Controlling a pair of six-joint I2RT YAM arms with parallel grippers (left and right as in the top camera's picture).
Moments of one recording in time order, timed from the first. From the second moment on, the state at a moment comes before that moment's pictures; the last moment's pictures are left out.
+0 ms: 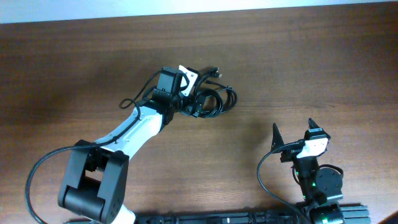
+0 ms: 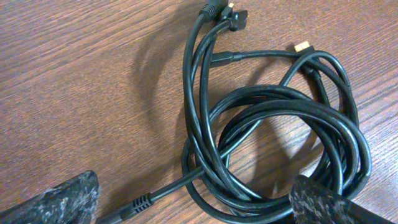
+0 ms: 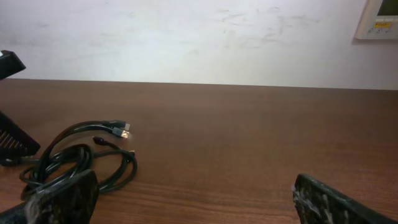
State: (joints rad) left arm -0.41 1.75 1.01 -0.15 0.12 0.07; right arm 0.12 0.01 0.01 -0.07 0.02 0.02
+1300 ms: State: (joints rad) left arm -0.41 1.83 1.03 -0.06 0.23 0.03; right arm 0.12 0.73 0.64 -0.53 -0.04 0.20
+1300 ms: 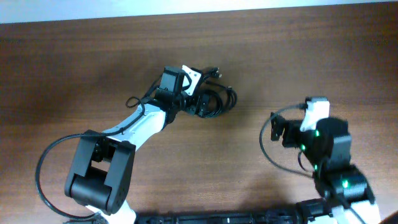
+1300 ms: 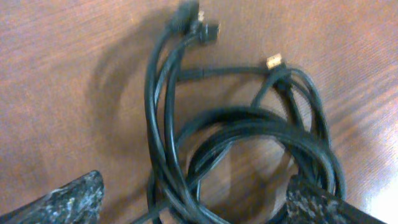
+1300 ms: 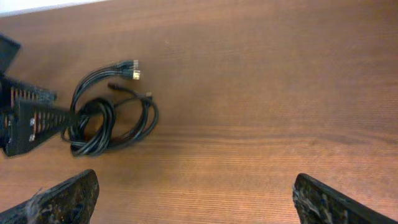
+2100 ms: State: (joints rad) left arm -0.41 1.83 1.03 -0.17 0.24 -0.03; right arm 0.12 1.30 1.03 -0.60 -0.26 0.29
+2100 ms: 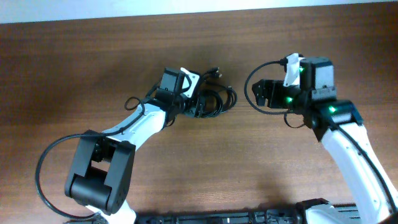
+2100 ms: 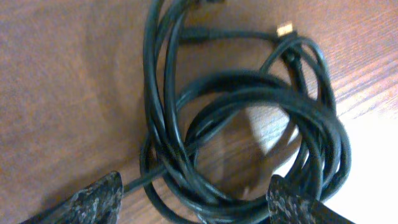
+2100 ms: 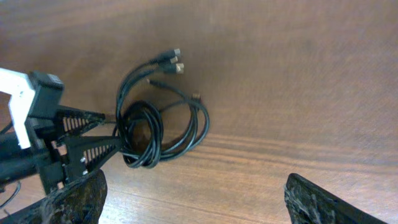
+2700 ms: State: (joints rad) left arm -0.41 1.83 1.03 -0.09 0.24 -0.33; right arm 0.12 1.48 1.04 -0.57 -0.45 0.34
